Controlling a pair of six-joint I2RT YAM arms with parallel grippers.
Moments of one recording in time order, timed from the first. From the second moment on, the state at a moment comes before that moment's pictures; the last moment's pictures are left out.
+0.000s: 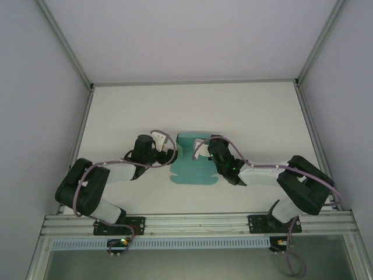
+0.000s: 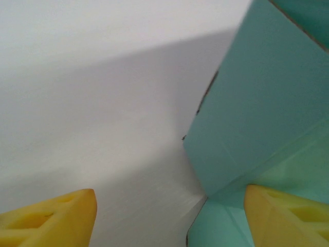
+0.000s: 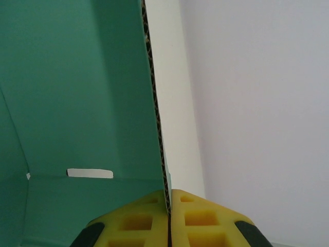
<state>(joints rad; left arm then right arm) -0.52 1.51 0.47 0.43 0.26 -0.14 0.80 1.53 0.59 0.50 0.68 -1.07</state>
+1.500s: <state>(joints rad) -0.75 1.76 0.62 0.66 -0.34 -0.15 0.85 1.56 0.60 0.50 0.71 -1.01</state>
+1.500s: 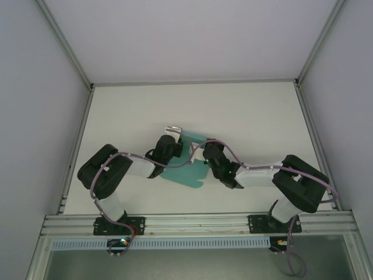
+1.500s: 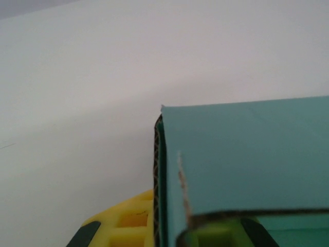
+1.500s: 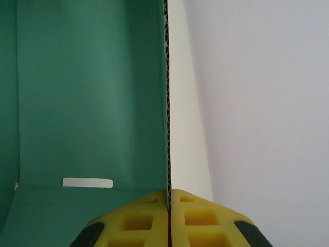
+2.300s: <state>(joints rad) -0.71 1.57 0.49 0.62 -0.25 -0.29 0.86 1.56 0.63 0.41 0.73 -0.94</state>
